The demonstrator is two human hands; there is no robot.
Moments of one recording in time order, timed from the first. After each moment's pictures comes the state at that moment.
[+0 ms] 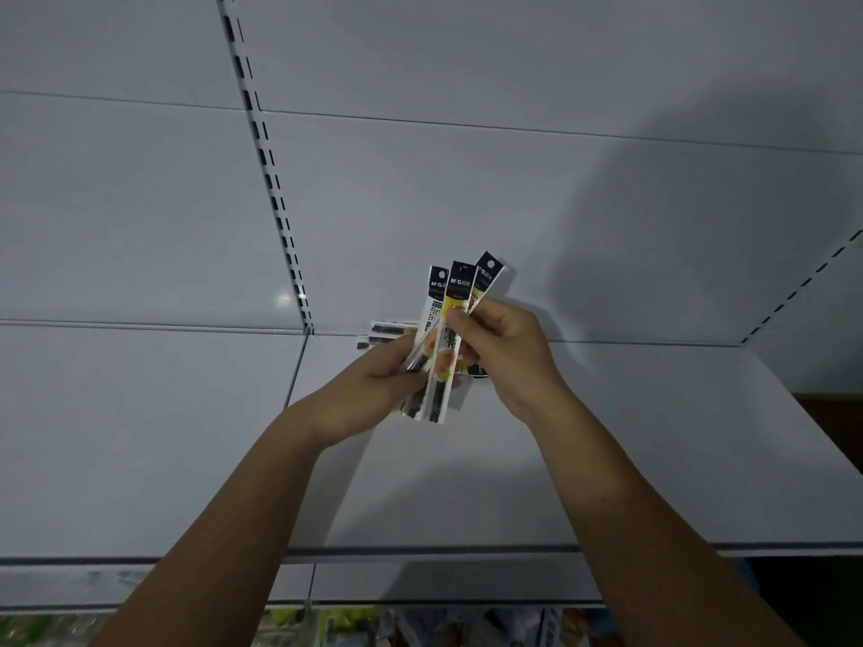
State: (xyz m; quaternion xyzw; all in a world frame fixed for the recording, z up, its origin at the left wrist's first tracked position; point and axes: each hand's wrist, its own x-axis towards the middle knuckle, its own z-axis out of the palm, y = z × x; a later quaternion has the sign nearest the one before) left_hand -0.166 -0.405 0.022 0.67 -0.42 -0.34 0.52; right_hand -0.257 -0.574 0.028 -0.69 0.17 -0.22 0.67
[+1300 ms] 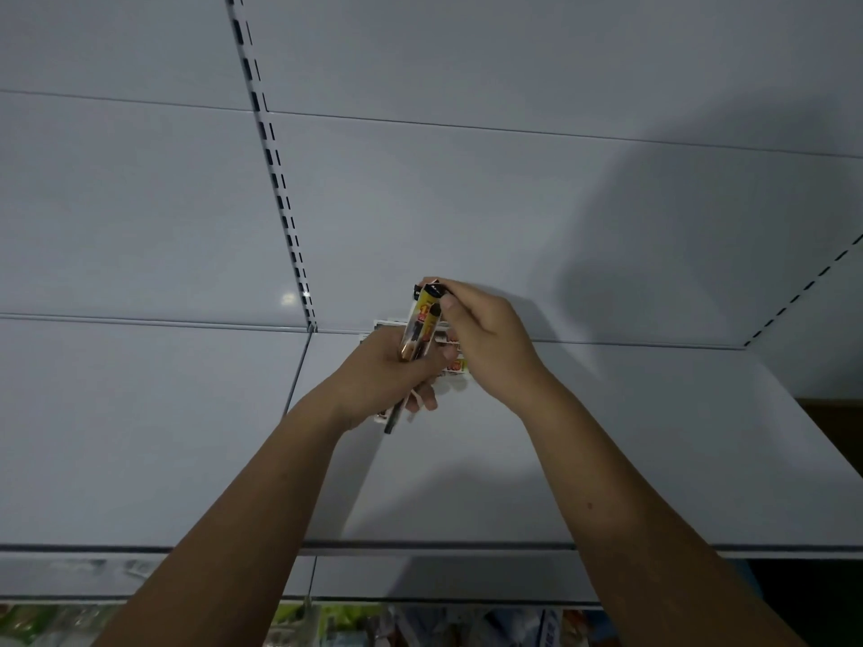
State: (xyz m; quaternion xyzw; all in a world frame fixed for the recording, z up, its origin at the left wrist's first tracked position) left_hand -0.167 -0.421 0.025 0.70 -0.37 -0.29 0.53; right_hand -0.251 -0.564 0.045 -0.82 0.09 -0.21 0.52
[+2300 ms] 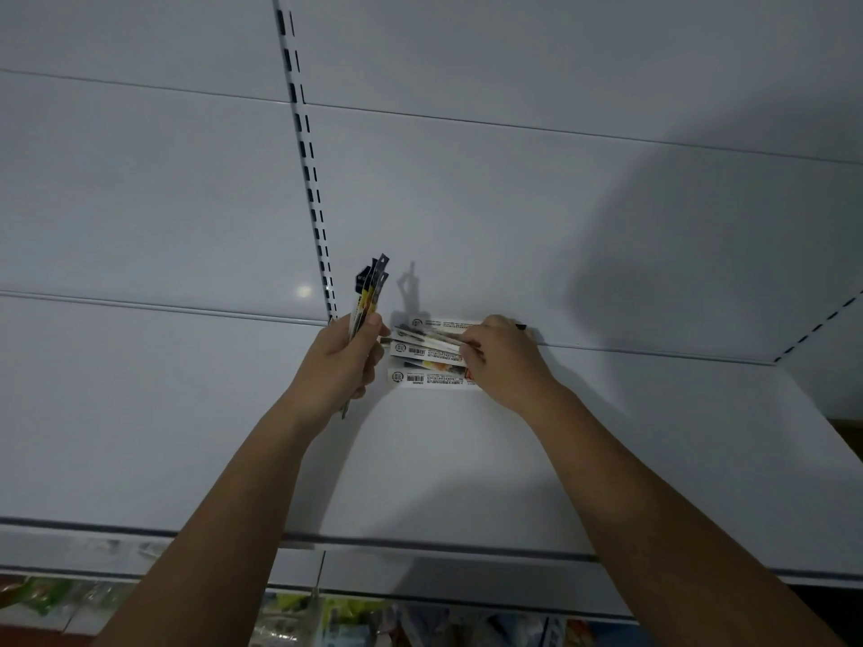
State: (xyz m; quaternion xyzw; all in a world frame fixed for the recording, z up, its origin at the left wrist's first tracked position) left_hand -0.136 -0.378 0.001 0.72 -0.17 -0.21 0.64; right_hand -0.219 -0.601 -0.022 -0.97 0.15 -0.09 0.15
